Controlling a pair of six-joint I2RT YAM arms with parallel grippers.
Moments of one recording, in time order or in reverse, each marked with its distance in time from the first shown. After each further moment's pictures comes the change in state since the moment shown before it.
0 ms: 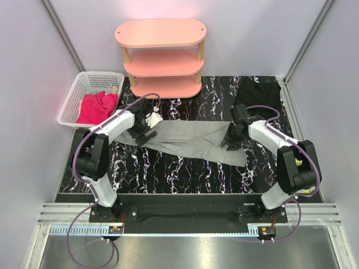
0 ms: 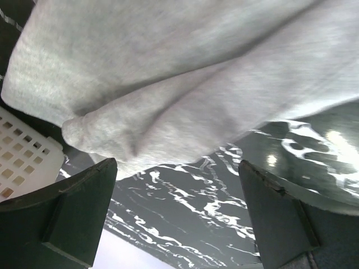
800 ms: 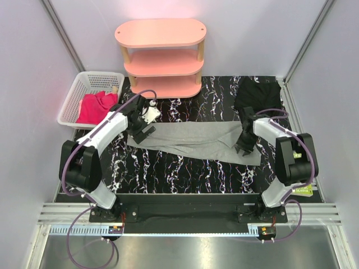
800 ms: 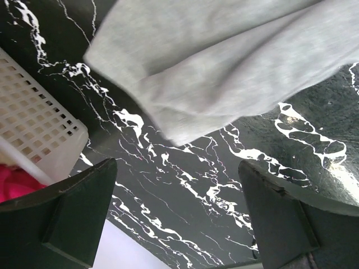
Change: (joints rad) left arm -0.016 -0.166 -0.008 -0.026 0.020 -0.021; right arm -0.109 0.115 0.014 -0.086 0.184 -0.051
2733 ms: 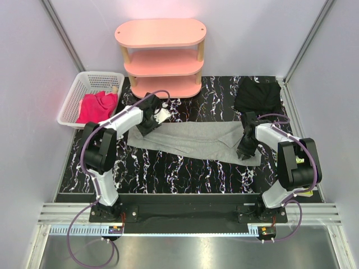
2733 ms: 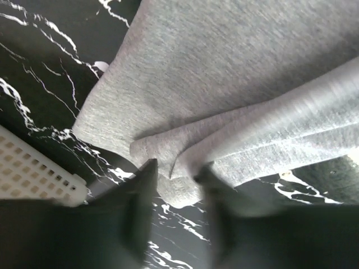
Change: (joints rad) left arm -0.061 0.264 0.127 0.061 -0.023 0.007; right arm -0.031 -0.084 -0.116 0.021 -0.021 -0.032
